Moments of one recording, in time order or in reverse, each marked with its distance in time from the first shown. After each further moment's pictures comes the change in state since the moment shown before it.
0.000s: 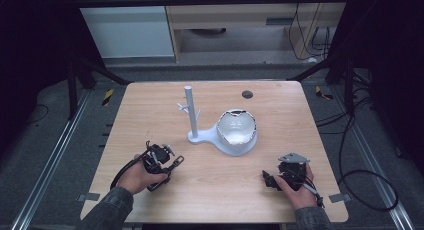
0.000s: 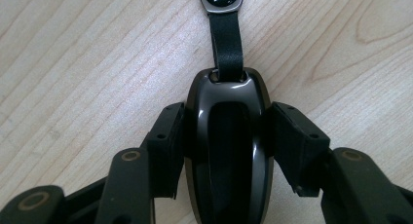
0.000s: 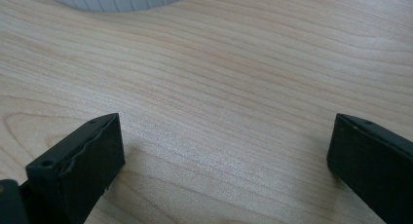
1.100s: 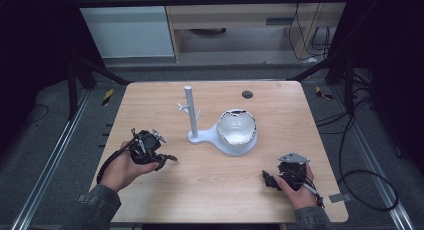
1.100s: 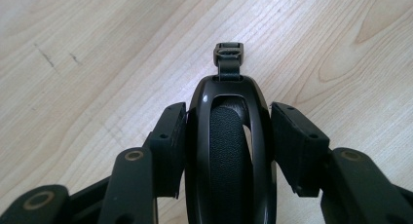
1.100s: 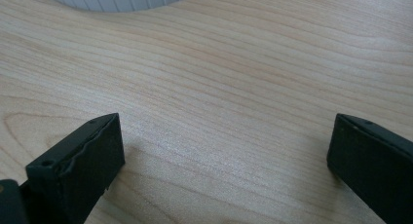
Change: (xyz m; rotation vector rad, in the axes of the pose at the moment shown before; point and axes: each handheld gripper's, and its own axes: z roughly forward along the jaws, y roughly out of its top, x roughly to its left) left arm 0.007 -0.002 -0.074 -0.181 0.079 0.051; right arm 0.000 0.000 0.000 0.000 0.000 0.000
